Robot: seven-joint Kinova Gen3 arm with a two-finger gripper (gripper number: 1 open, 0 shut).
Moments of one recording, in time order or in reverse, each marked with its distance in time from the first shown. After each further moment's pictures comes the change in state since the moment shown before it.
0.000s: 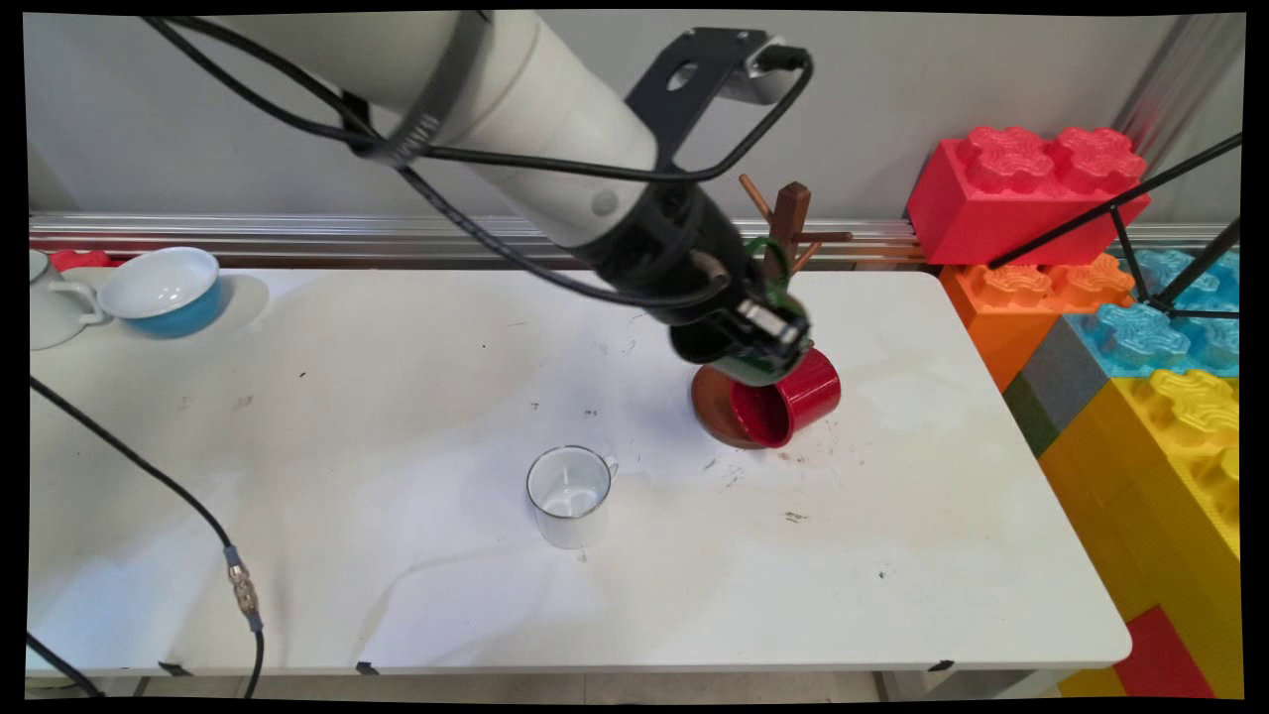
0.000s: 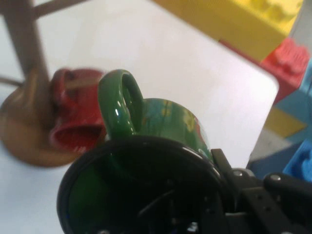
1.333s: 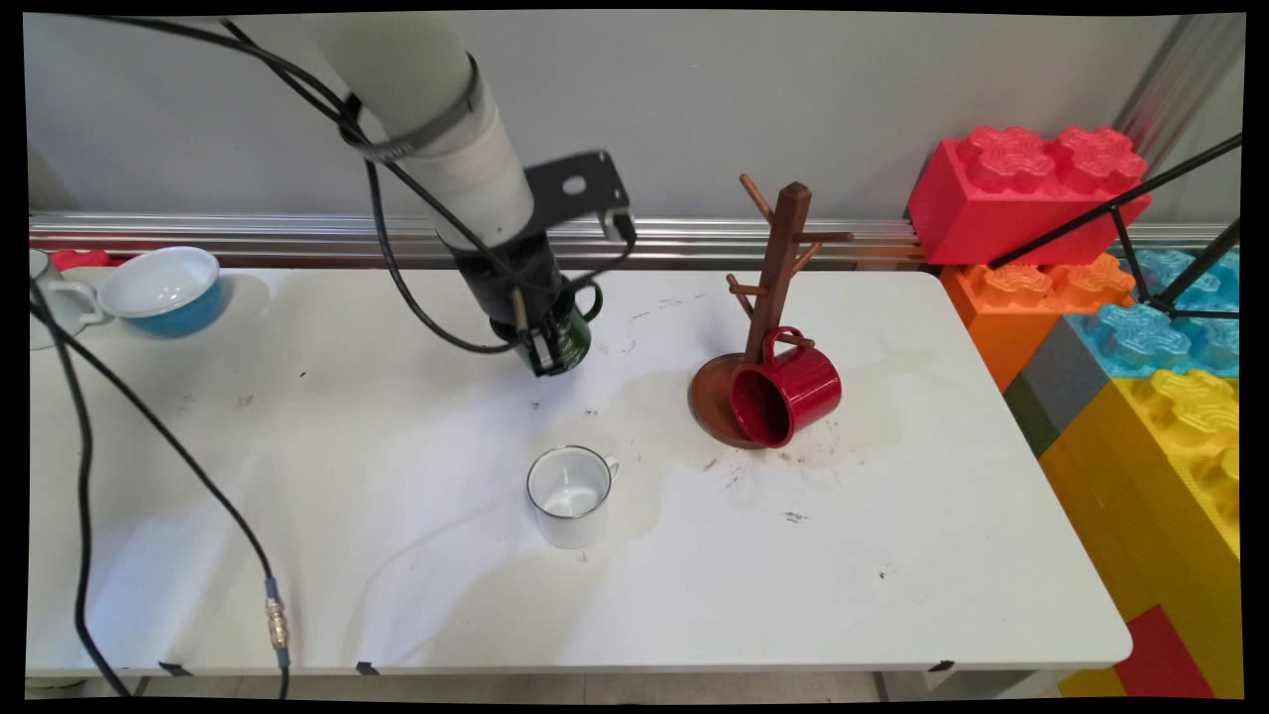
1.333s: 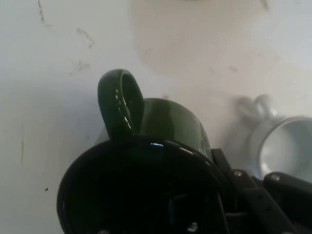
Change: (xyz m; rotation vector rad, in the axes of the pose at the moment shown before) arm -0.025 -0.136 0.043 0.233 -0.478 0.391
